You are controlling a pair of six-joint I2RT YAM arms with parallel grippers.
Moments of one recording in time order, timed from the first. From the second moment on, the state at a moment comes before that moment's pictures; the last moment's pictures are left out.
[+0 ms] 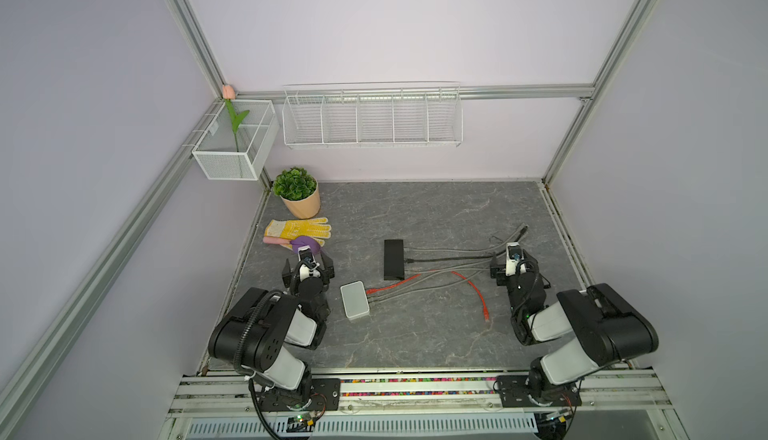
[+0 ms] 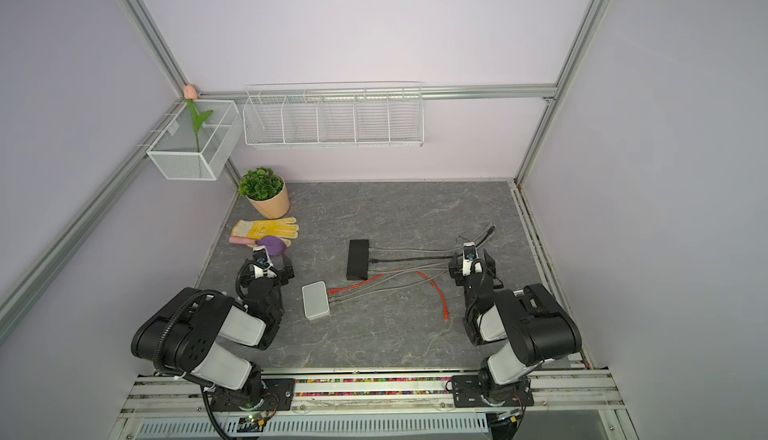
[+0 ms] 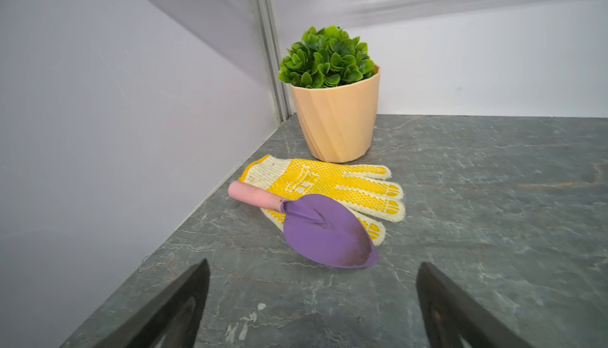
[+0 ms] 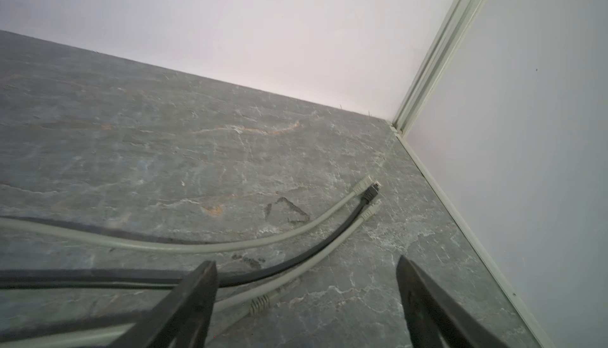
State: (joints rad) left arm -0.29 1.57 0.12 1.37 -0.58 0.08; right arm 0.18 1.59 0.14 1.29 0.28 -0.18
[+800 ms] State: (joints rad) left arm -0.10 1.56 0.38 0.95 -0.40 -0.05; right arm 0.02 1.54 0.38 0.80 0.13 -0.04
